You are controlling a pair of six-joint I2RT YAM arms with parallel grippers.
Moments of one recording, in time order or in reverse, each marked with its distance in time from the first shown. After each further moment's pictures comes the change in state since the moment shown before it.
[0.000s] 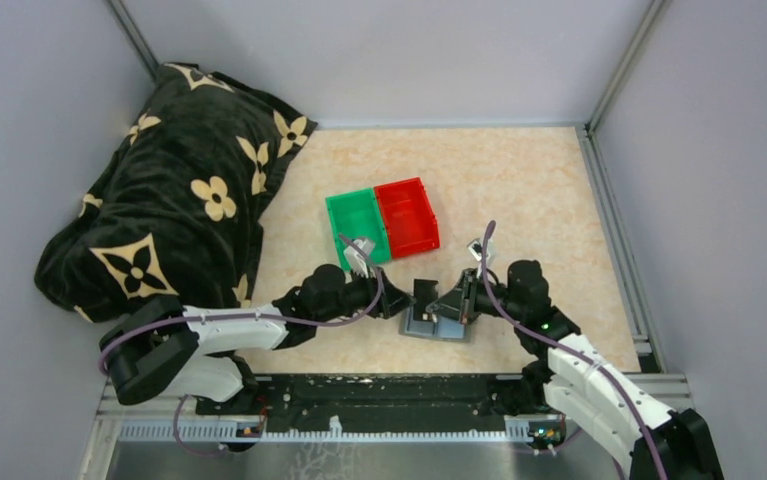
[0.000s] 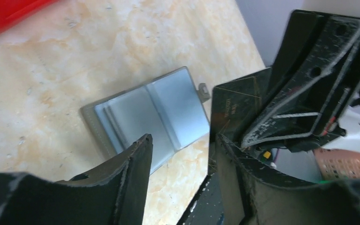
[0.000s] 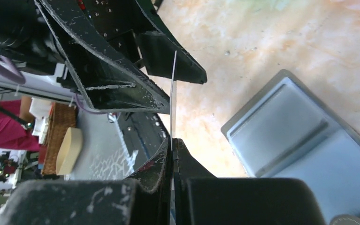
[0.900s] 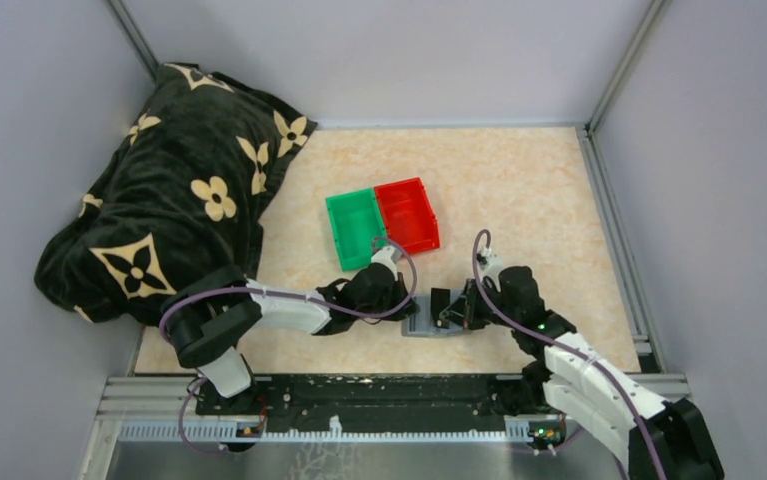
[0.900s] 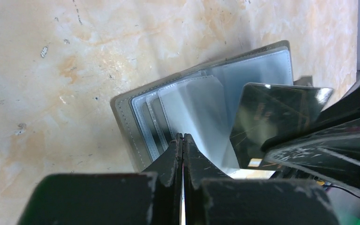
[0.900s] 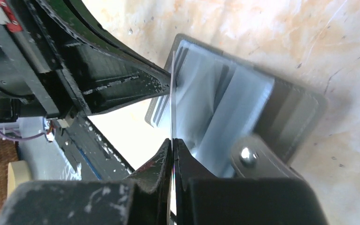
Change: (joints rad) left arm -0.066 0.329 0.216 -0.219 -0.139 -0.105; right arm 0.003 0.085 -0.050 -0.137 0.212 -0.068
